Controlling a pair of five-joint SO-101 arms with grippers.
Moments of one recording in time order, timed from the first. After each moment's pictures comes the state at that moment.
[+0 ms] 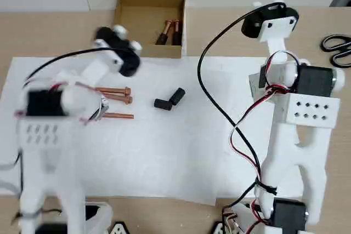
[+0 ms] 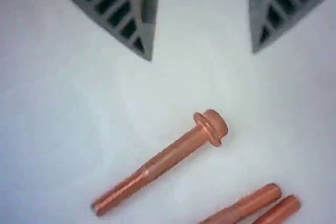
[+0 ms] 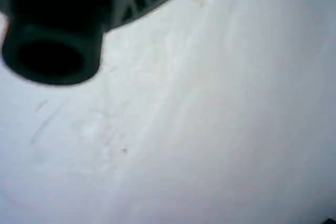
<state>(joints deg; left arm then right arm) -4.0 -30.2 7.2 95.9 -29.9 3.8 -15.5 -10.1 95.5 17.7</state>
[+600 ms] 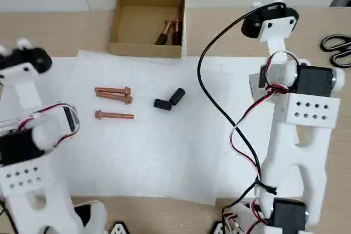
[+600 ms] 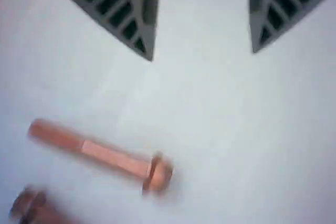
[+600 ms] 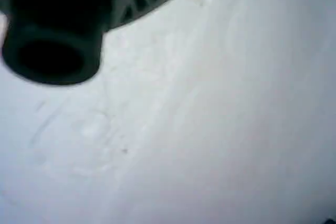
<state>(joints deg) -18.2 -42.9 25.0 93.1 10.0 3.8 -15.5 -10.1 95.5 17.7</state>
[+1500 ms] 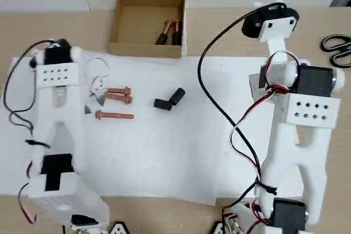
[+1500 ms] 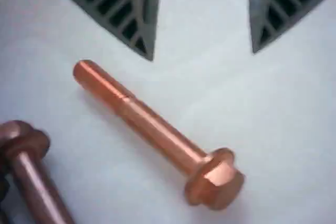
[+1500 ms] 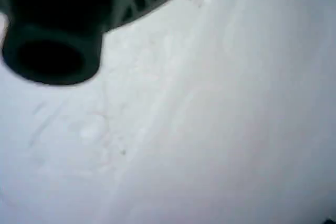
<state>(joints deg) -8.9 11.3 -7.3 97.8 45.5 3.8 -15.5 -10.1 95.7 17.4</state>
